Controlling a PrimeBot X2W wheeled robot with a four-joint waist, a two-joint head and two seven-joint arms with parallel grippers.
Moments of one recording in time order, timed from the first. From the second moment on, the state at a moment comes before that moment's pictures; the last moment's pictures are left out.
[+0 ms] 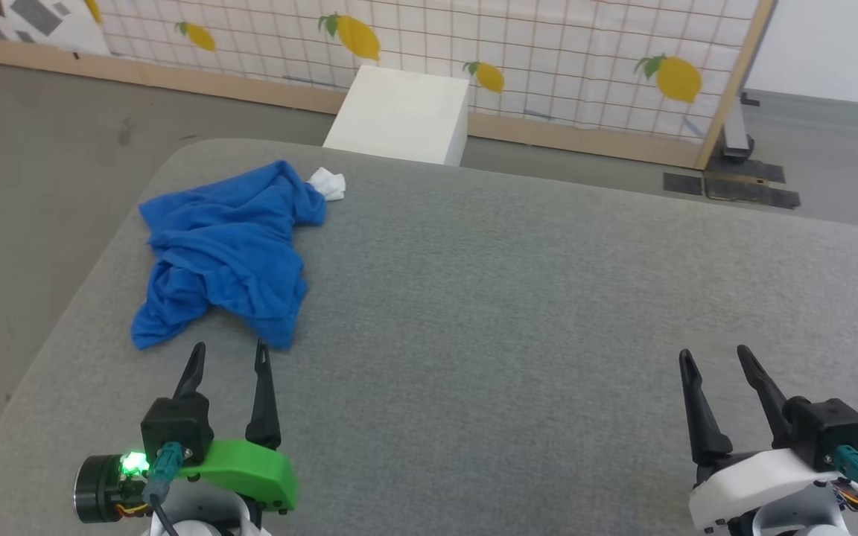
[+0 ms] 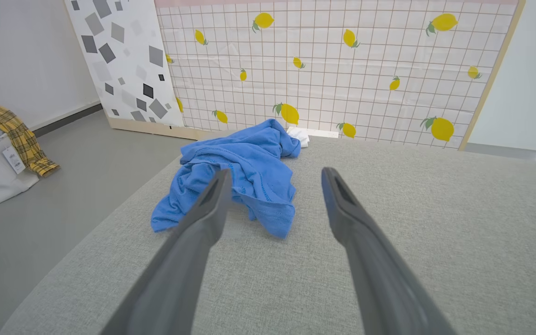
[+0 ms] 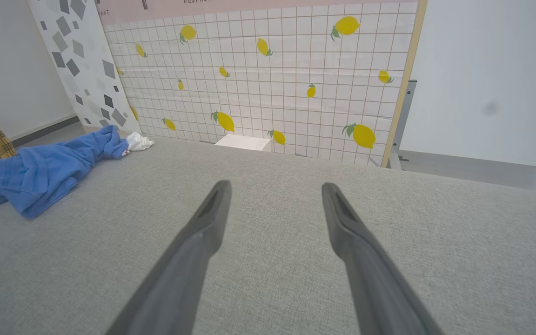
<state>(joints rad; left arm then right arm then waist) 0.00 0.06 -0.04 0.04 -0.05 0.05 -0.13 0.04 -0.05 -0.04 0.07 0.10 0.13 -0.12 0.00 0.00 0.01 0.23</state>
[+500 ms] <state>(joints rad) 0.01 0.06 -0.04 0.05 -0.08 0.07 -0.16 0.06 -0.05 -0.05 0.10 0.12 0.13 -0.16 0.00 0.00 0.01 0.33</state>
